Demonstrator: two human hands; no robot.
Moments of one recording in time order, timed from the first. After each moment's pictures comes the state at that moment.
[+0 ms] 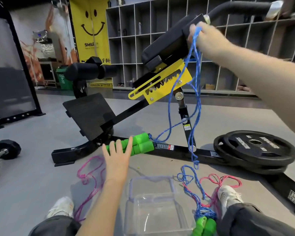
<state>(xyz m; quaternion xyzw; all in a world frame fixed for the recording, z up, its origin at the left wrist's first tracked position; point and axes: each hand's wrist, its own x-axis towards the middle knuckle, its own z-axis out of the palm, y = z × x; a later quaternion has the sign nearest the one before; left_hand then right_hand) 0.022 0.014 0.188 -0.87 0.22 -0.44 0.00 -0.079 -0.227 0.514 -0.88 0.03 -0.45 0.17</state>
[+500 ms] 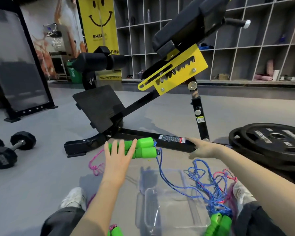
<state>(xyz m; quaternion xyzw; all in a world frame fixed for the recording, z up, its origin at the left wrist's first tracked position) 0.042 0.050 0.162 -0.86 0.28 -0.43 0.07 -0.052 -0.246 0.223 -0.96 0.14 0.08 0.25</state>
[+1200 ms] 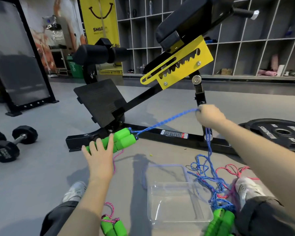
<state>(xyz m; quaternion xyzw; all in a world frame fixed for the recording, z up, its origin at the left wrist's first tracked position) 0.052 0.092 0.157 -0.91 0.13 -0.39 0.00 -0.023 -0.238 0.286 -0.95 0.25 -0.17 0.09</state>
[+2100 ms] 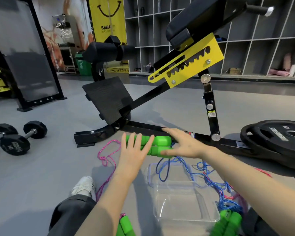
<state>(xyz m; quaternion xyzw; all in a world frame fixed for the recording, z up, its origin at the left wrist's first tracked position) 0.035 0.050 0.161 -0.83 0.34 -0.45 0.05 -0.032 -0.151 0.224 -0.98 -0.07 -0.08 0.20</state>
